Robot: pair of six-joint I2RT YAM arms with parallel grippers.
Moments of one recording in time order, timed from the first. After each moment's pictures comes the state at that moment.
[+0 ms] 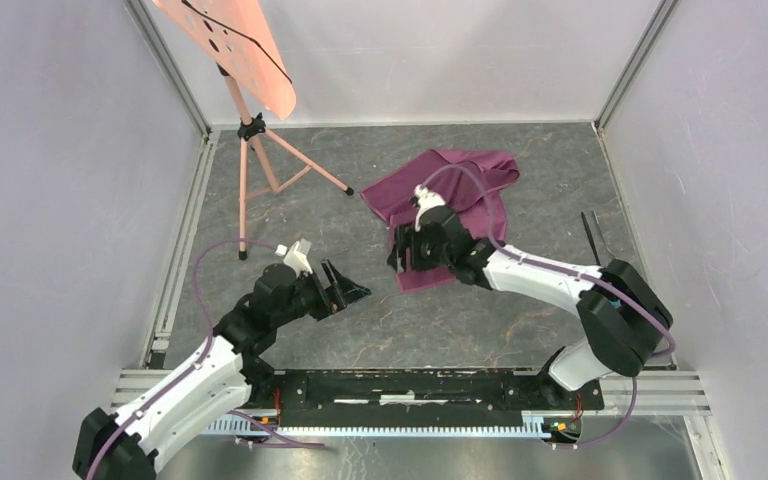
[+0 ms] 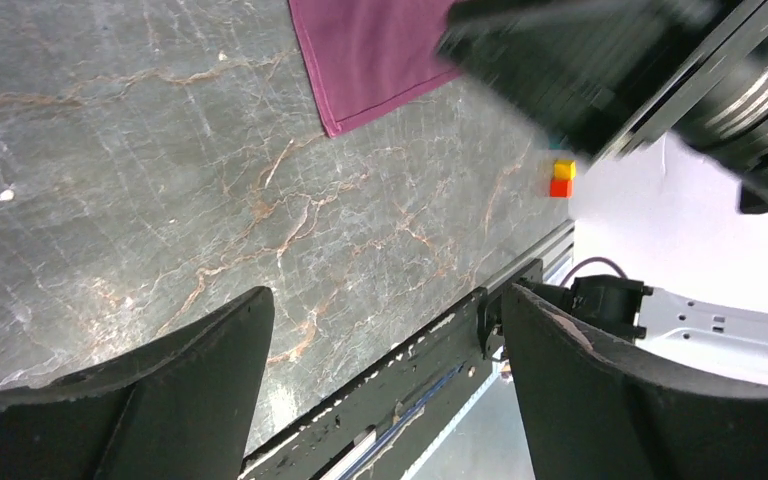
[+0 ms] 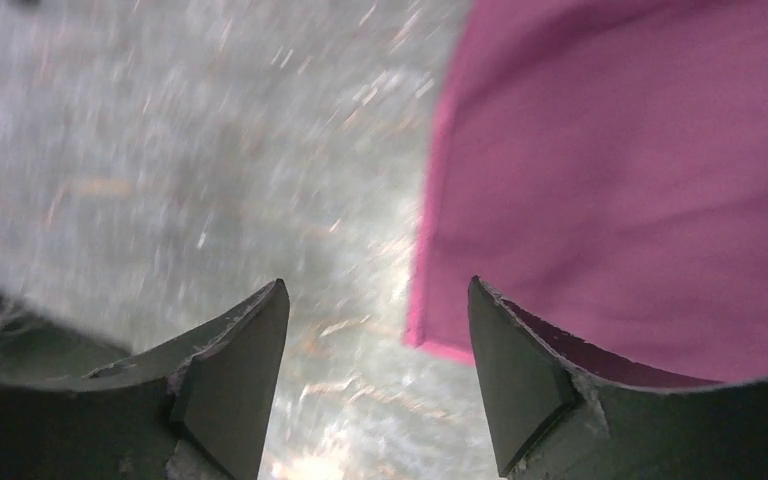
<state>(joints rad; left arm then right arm) -0.59 0.68 0.32 -0.13 0.25 -0.97 0.81 1.54 0.87 -0.01 -0.03 0.53</state>
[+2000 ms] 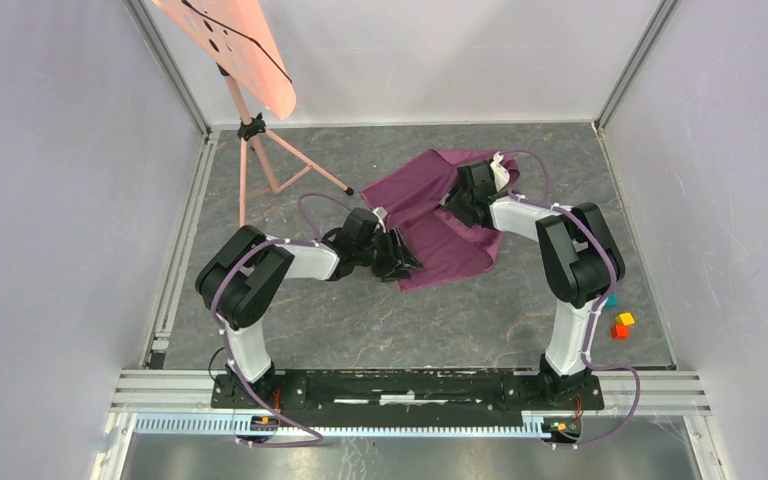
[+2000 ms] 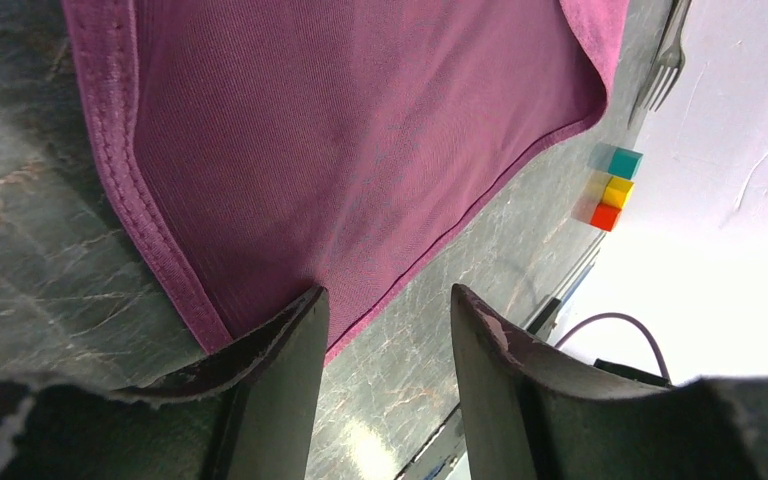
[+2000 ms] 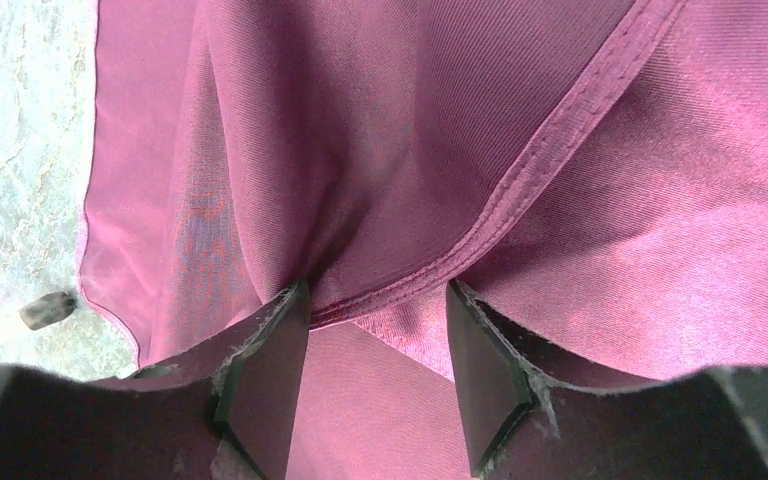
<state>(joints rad) -0.64 1.84 0.84 0.26 0.41 -1.01 0.37 1.93 1.17 -0.06 0.19 0.97</state>
